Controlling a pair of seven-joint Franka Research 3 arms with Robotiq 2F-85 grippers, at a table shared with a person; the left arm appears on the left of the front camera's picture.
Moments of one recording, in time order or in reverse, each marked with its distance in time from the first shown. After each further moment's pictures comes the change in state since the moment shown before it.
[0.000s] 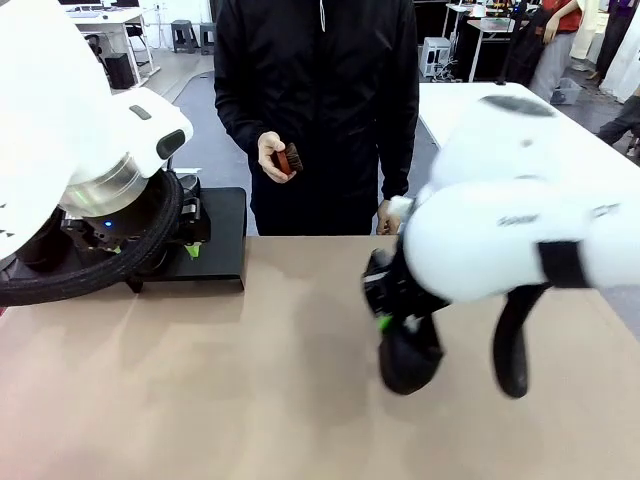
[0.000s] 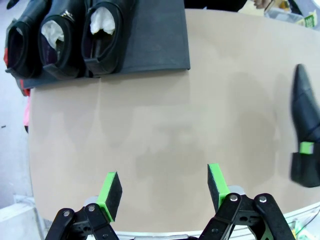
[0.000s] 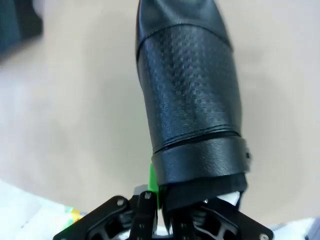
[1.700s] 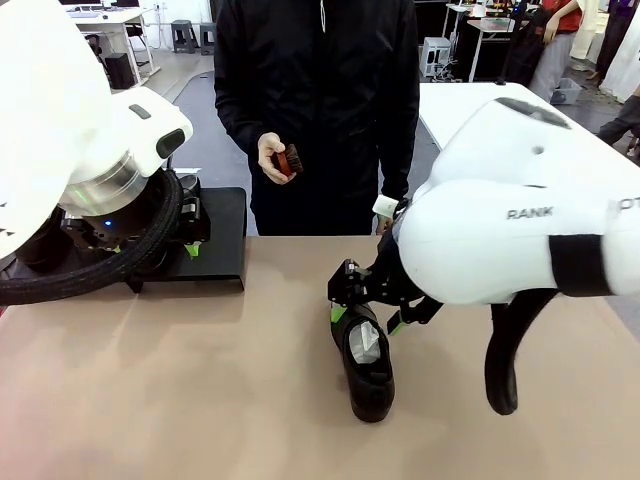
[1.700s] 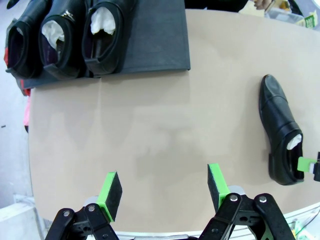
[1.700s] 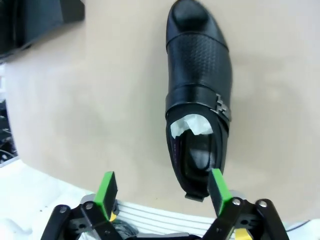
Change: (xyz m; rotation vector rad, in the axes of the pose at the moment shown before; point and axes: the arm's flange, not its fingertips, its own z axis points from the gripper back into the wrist) left arm 0.000 0.000 0.000 0.001 0.000 0.001; right arm -0.020 0.002 0.031 0.131 -0.016 0.013
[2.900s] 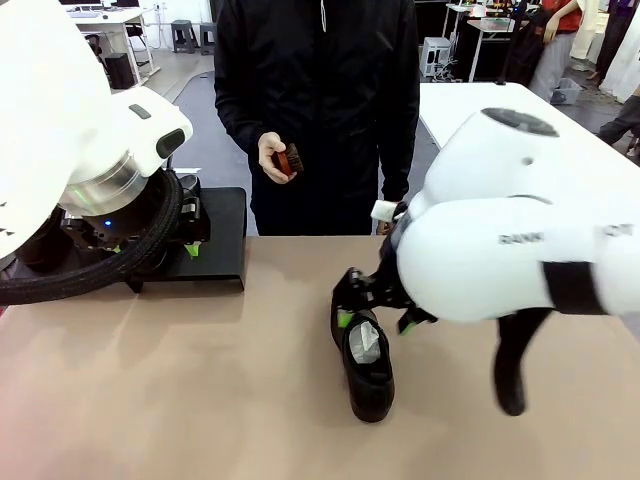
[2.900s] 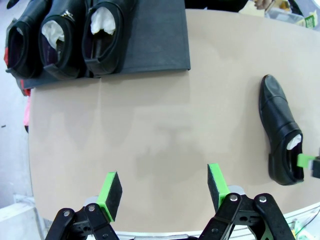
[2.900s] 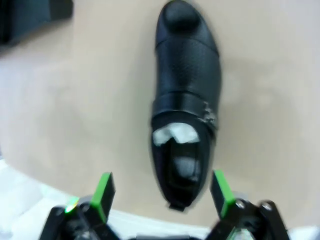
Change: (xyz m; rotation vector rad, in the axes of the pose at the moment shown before) left arm 0.000 0.000 0.000 0.000 0.000 0.001; right arm 0.003 -0.012 0.001 -0.094 -0.038 0.067
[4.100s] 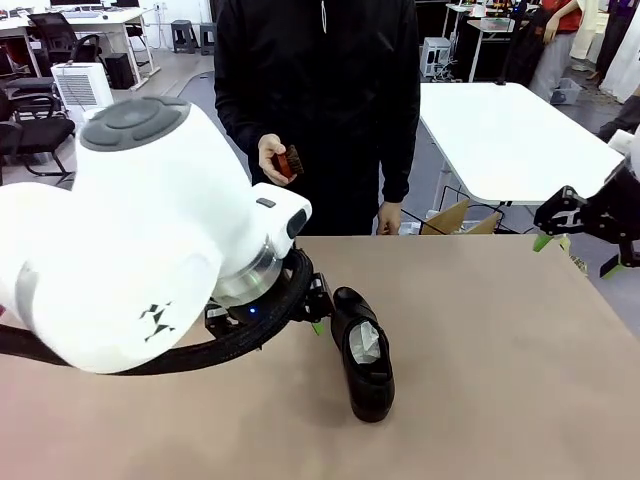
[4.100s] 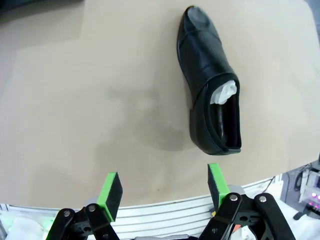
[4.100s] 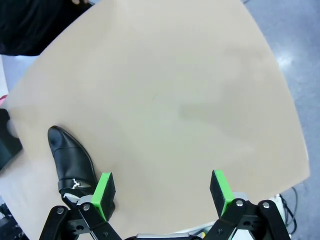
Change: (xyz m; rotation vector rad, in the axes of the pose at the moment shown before) left arm -0.074 -0.124 -0.061 -0.238 0.229 0.115; right arm 0.049 -0.217 0.131 -0.115 -0.162 -0.468
